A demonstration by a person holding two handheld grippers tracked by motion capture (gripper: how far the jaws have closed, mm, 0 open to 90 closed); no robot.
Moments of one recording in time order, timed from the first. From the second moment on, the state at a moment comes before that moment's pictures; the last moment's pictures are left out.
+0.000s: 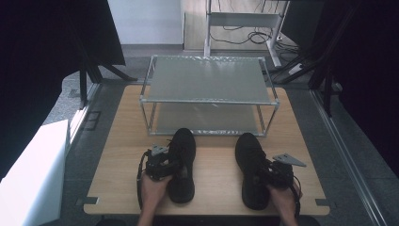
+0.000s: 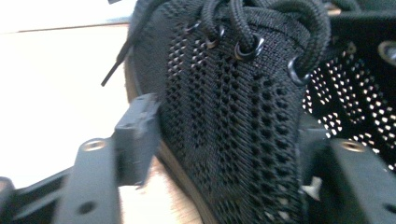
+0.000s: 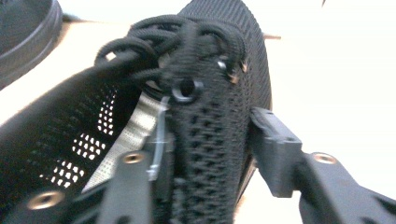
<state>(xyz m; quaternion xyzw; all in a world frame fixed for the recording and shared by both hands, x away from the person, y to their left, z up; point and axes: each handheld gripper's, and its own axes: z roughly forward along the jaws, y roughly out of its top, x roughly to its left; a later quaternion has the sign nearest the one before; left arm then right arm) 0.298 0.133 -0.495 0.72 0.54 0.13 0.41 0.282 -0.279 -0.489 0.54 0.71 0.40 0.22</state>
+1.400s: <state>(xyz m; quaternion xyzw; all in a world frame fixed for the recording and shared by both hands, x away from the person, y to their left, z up) 0.292 0.162 -0.466 0.66 0.55 0.06 0.51 0.291 -0.299 -0.473 0.58 0.58 0.57 0.02</state>
